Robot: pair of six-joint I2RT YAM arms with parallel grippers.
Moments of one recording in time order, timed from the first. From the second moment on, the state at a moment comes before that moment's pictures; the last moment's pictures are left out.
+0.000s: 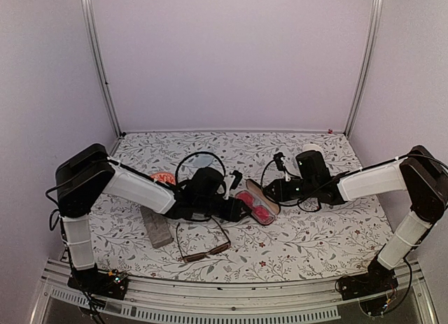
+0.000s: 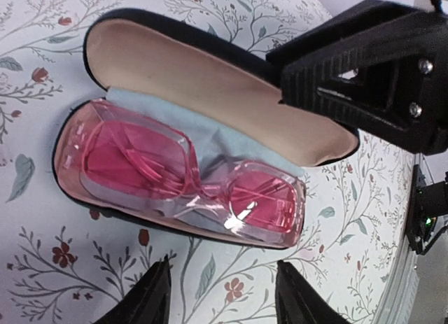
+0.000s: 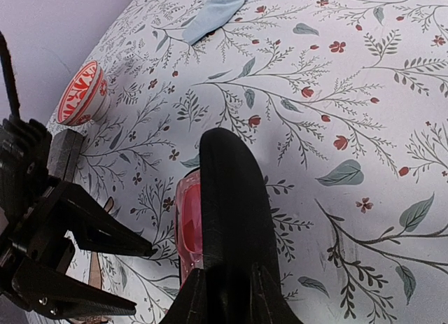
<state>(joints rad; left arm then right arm) -0.98 1.96 1.03 0.30 0.15 -0.54 0.65 1.64 0.76 0.25 -0.26 0.41</state>
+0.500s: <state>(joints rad) -0.92 2.00 1.02 0.35 0.21 -0.56 0.65 1.64 0.77 0.24 -0.26 0.41</state>
